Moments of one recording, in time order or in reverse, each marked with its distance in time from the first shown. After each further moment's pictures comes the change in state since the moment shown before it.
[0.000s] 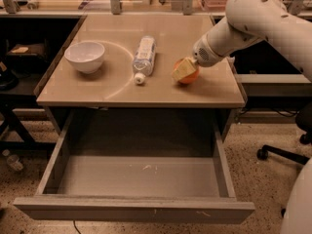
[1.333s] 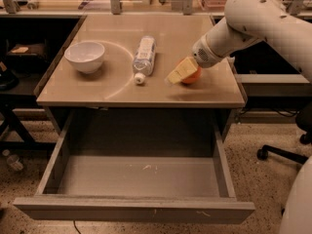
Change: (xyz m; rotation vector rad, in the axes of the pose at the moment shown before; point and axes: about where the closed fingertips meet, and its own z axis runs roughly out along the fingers) arm 0.000 0.000 0.000 0.000 0.000 0.000
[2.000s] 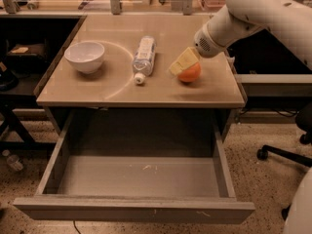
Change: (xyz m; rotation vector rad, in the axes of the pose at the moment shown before) arm -0.018 -0.006 -0.023 0.074 0.002 -0.026
